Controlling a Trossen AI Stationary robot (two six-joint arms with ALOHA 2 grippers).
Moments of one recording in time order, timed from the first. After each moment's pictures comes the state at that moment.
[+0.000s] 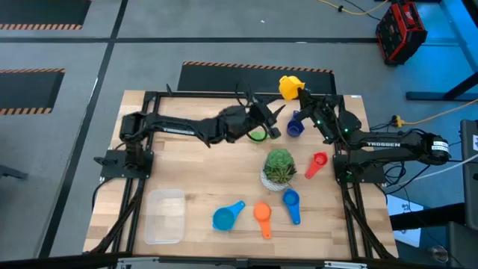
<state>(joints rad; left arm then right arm) 0.06 1.89 1.55 0.49 -0.59 0.37 -0.28 0.95 0.41 0.88 0.64 0.33</state>
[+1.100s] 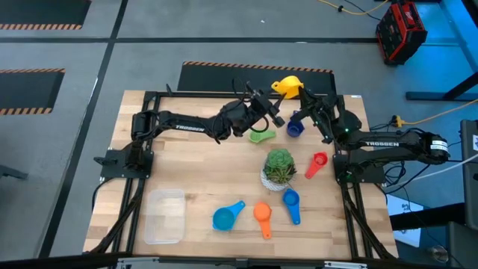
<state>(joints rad) 0.15 1.99 1.55 0.77 -0.56 0.42 -0.28 0.97 0.41 0.94 0.63 -0.04</state>
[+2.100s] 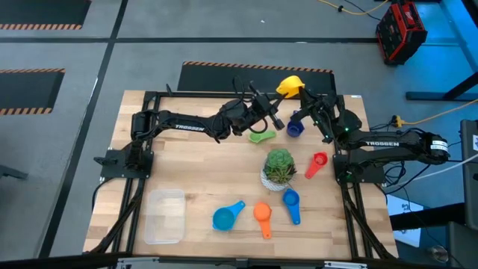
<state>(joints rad) 0.15 1.99 1.55 0.77 -0.44 0.41 -0.28 0.97 0.41 0.94 0.61 -0.03</state>
